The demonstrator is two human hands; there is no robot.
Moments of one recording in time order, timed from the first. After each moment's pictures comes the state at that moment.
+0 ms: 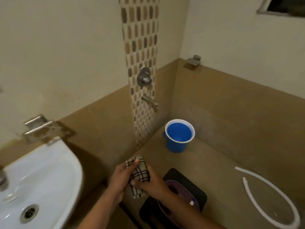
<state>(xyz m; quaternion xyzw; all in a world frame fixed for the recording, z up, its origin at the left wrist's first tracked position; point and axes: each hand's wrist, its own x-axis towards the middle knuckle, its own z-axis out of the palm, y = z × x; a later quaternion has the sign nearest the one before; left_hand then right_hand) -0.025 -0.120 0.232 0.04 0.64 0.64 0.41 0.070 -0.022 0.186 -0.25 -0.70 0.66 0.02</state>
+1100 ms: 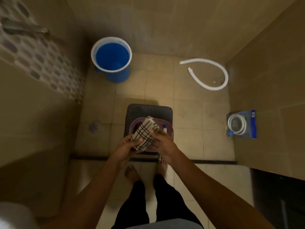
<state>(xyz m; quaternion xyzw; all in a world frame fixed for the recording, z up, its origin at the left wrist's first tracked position) -0.002 -0.018 0.023 0.12 0.57 0.33 0.74 0.165 0.016 0.050 -0.57 -0.18 0.76 0.27</state>
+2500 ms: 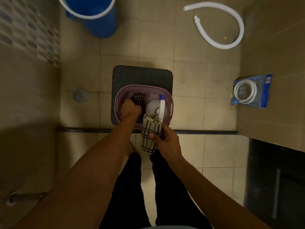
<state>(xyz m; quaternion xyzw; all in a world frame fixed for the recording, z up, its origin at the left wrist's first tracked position) 0.063 0.054 -0.120 0.31 0.83 0.01 0.46 0.203 -0.052 -0.035 -0.70 -0.37 0.57 0.20</state>
